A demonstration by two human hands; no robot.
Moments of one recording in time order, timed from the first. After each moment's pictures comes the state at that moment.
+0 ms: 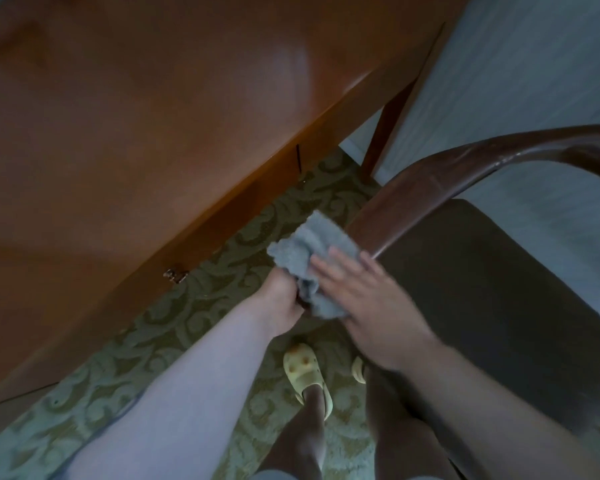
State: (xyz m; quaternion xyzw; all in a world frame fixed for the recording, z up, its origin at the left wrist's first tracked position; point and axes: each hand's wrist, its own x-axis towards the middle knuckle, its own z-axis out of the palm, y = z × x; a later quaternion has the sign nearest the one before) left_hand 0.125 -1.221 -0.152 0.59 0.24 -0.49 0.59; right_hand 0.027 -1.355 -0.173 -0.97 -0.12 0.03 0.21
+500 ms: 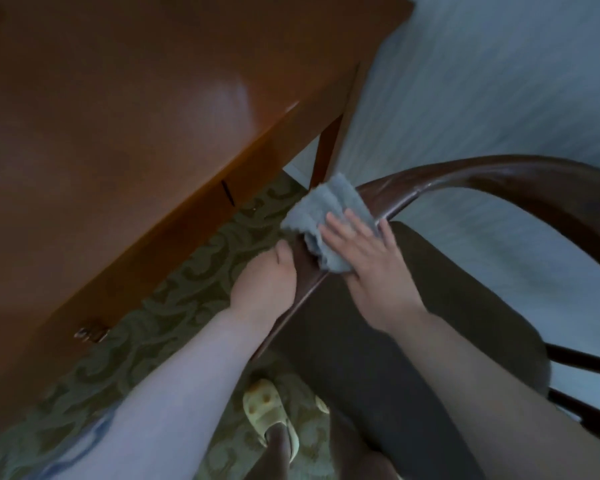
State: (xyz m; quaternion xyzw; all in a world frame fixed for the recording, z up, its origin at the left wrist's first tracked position) left_hand 0.146 -1.306 -0.142 0.91 -0.04 -0.32 0.28; right_hand 0.058 -1.452 -0.163 -0.98 0.04 -0.01 0.21
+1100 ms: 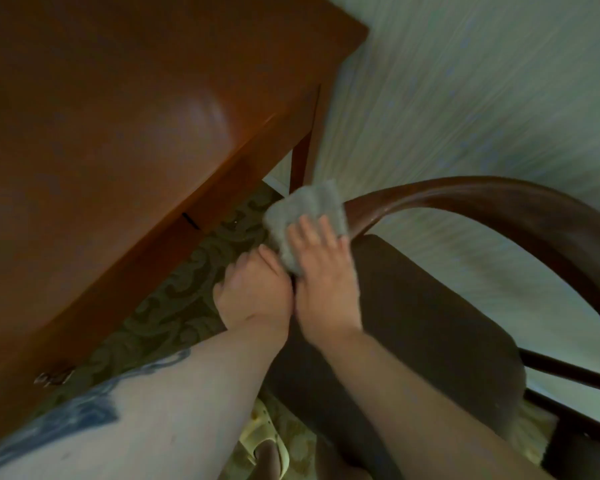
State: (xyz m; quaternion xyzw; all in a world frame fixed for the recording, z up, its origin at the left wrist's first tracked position) left_hand 0.143 -1.354 -0.161 0.98 -0.02 -0.13 0.16; right_hand 0.089 -1.428 -0.162 -0.96 0.20 -0.04 0.19
